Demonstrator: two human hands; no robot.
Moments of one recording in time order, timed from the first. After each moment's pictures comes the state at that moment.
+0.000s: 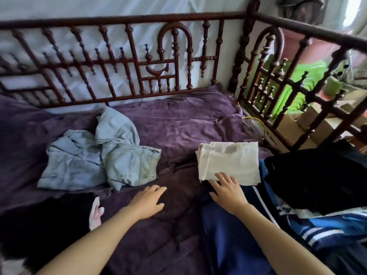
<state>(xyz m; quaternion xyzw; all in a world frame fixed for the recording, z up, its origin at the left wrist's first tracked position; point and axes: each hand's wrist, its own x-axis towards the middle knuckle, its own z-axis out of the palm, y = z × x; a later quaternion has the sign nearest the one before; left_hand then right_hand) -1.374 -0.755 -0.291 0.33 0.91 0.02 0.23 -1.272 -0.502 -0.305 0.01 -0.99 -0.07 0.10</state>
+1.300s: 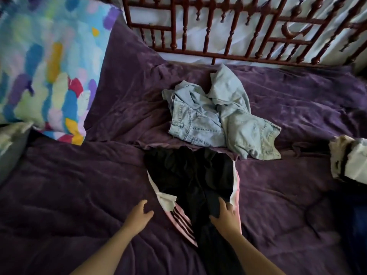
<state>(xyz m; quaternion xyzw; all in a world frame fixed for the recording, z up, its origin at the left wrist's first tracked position) -1.372 -1.285 -0.417 -0.15 0.87 0.34 0.33 -1.334 -1.017 -0.413 -0.20 -0.92 0.20 -0.27</state>
